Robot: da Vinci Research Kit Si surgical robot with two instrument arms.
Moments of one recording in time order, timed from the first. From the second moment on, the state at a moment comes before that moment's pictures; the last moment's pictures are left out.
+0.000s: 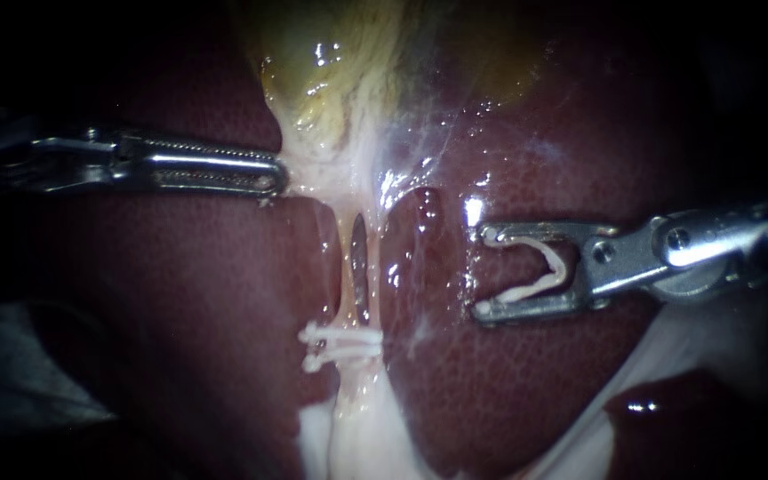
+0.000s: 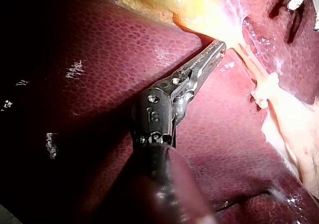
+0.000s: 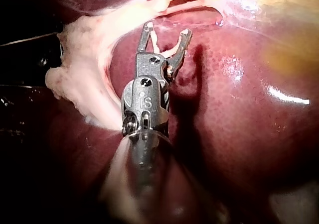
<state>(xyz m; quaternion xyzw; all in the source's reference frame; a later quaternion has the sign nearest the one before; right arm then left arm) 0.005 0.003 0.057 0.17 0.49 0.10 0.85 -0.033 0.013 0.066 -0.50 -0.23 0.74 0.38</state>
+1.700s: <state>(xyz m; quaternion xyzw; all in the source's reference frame) 0.018 0.004 0.068 0.32 0.54 0.18 0.76 -0.030 0.014 0.060 -0.50 -0.24 0.74 0.39</state>
